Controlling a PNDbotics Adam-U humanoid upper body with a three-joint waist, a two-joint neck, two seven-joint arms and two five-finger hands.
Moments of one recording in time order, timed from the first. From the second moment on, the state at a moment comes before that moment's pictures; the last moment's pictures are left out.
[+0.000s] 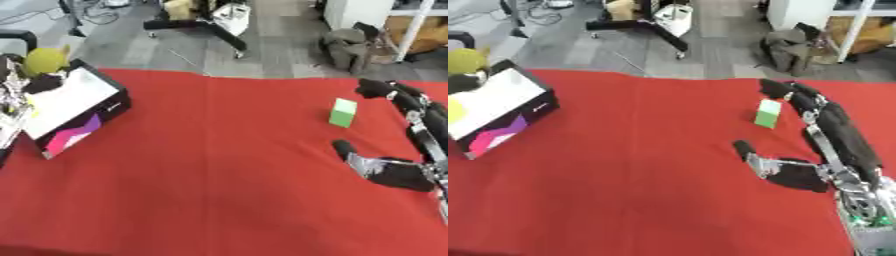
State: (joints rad) left arm -0.60 0.75 -0.05 -0.96 -0.20 0.55 0.34; right arm -0.35 -0.30 0.23 -1.84 0.73 -0.27 0.04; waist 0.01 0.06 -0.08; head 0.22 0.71
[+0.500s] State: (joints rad) left arm -0.53 0.73 -0.07 -1.27 -0.10 0.37 0.31; right arm -0.47 -0.36 0.20 -1.59 0.66 -0.22 0.01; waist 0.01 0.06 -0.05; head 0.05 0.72
